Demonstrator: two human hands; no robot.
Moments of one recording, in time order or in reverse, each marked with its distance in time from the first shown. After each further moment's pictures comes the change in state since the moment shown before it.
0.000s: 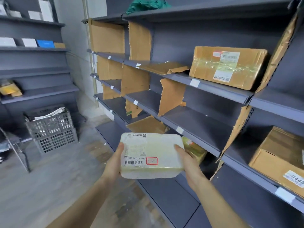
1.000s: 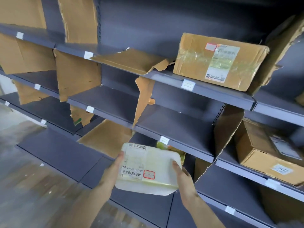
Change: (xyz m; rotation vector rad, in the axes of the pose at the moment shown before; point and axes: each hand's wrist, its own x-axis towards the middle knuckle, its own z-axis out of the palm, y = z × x) left_hand 0.256 0.031 0.028 0.271 -0.392 -0.227; right_hand 0.140 0.036 0.065 0.057 0.519 0.156
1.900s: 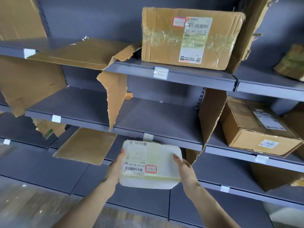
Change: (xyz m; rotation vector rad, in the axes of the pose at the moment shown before) left_hand 0.059 0.020 0.073 0.101 -0.130 -0.045; right_hand 0.056 -0.006 -0.039 0.066 0.119 0.098
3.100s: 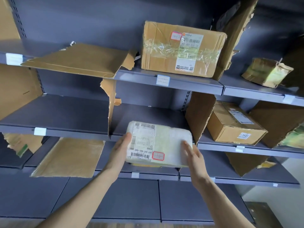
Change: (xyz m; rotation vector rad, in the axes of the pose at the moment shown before) left_hand 0.016 0.063 -0.031 0.115 -0.293 0.319; right_hand -0.072 -0.045 0.027 0.122 0.204 -0.437
